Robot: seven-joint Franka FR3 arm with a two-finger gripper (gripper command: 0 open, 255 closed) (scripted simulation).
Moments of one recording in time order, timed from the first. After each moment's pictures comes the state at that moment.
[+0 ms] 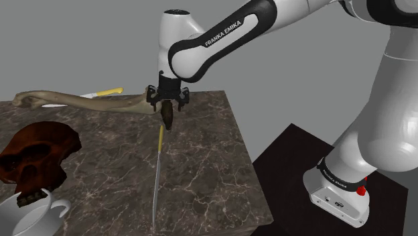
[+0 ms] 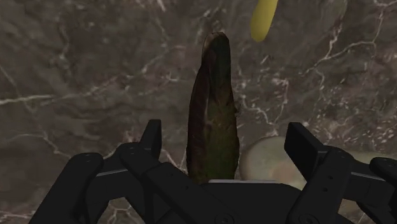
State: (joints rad) arm 0.15 0.31 0.34 -1.94 -0.01 2.40 0.98
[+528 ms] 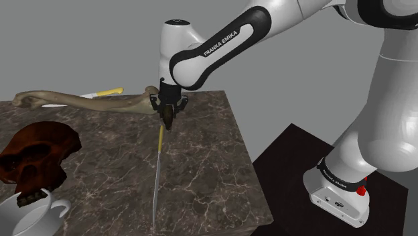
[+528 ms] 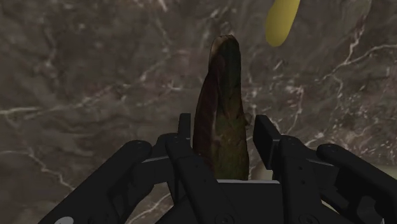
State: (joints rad) arm 0.16 0.35 0.33 -1.95 -0.03 2.46 0.99
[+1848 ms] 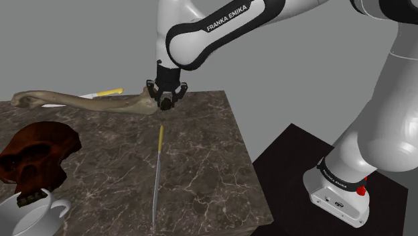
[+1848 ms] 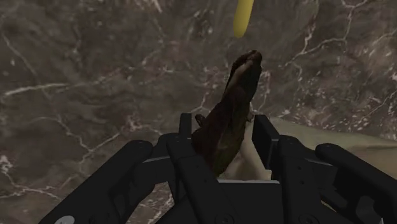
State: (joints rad) arm 0.15 0.27 0.34 -1.90 0.00 2.33 0.98
